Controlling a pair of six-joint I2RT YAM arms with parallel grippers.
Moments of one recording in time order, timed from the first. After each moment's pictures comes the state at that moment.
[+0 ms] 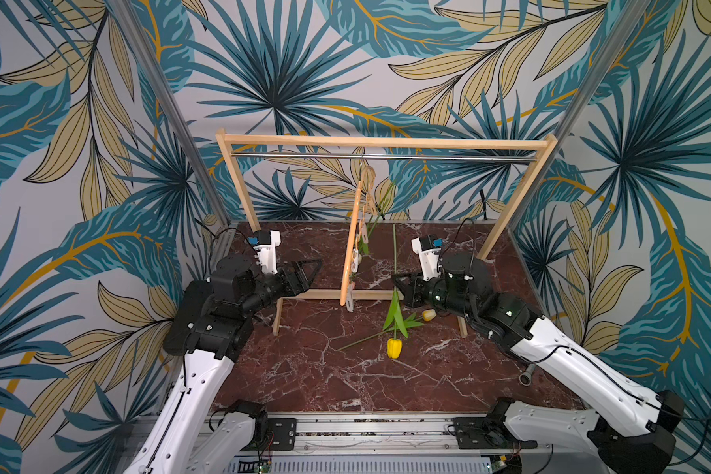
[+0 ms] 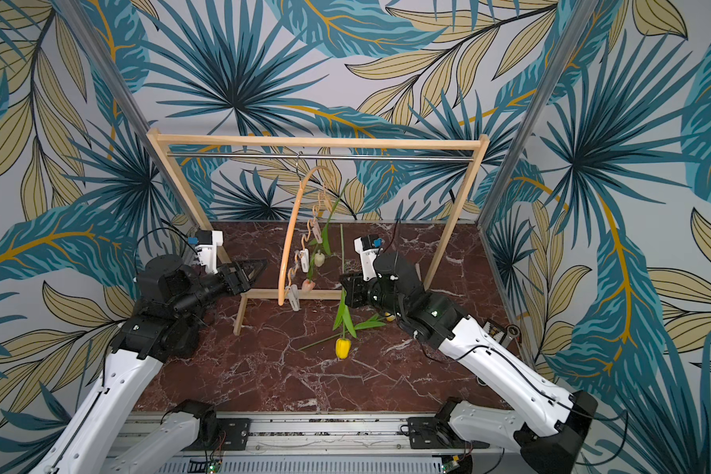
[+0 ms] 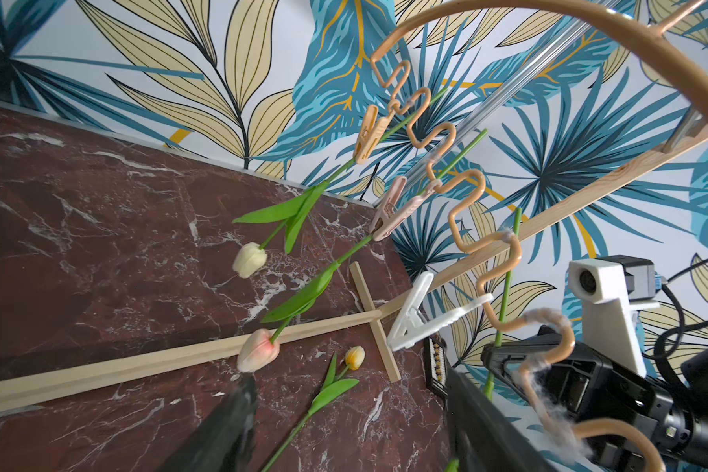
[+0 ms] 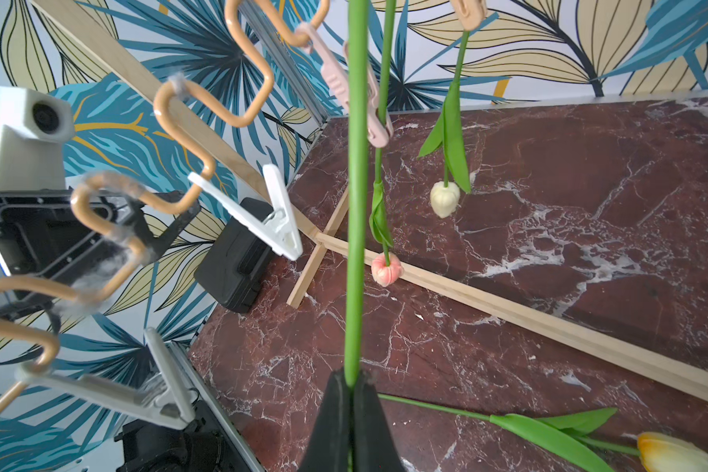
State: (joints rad) left arm -0.18 0.88 0.95 -0.28 0.54 -0.66; right arm 0.75 1.17 1.23 -0.48 -0.02 0.51
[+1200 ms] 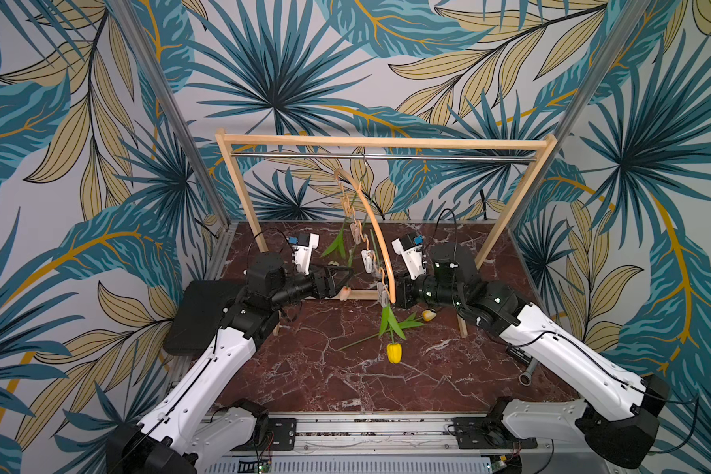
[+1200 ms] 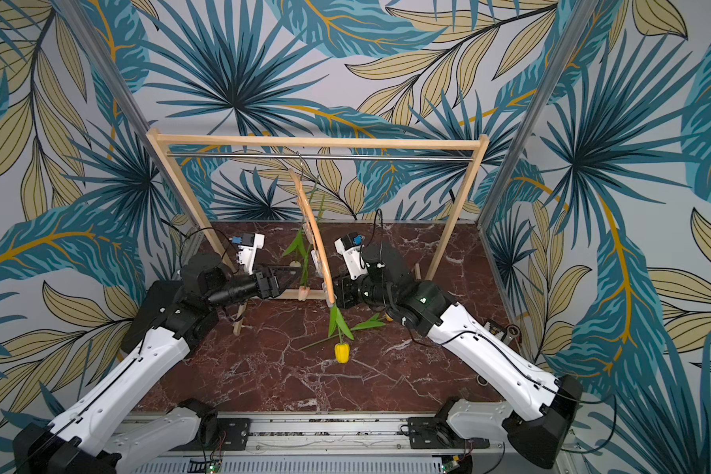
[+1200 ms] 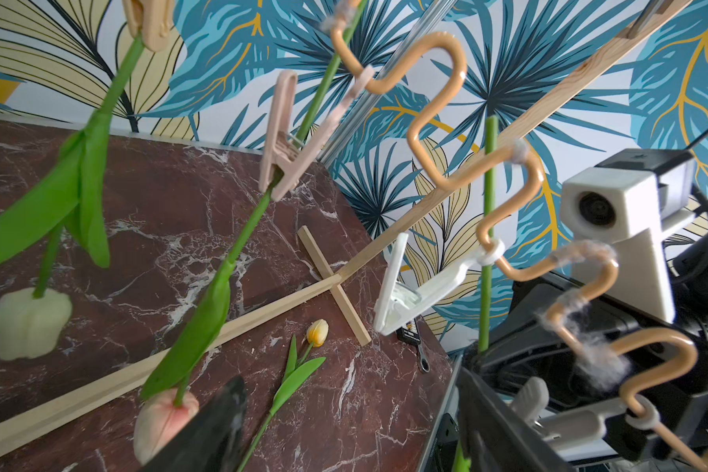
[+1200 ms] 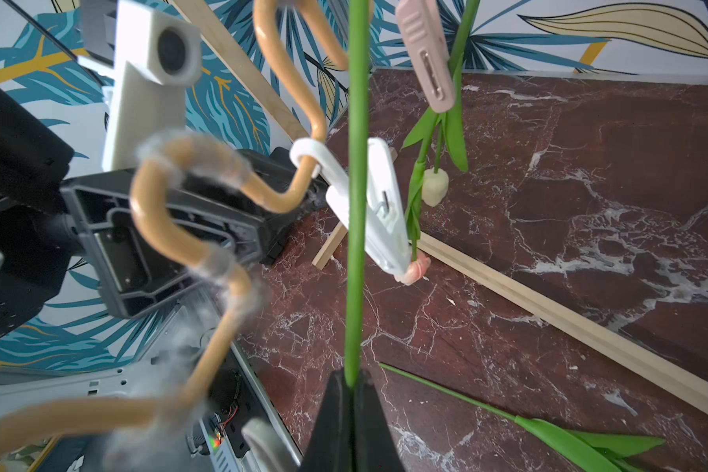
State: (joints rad) left arm -0.36 1.07 0.90 -0.04 0.63 -0.60; right arm 0.75 1.25 1.32 -0.57 -0.19 0.41
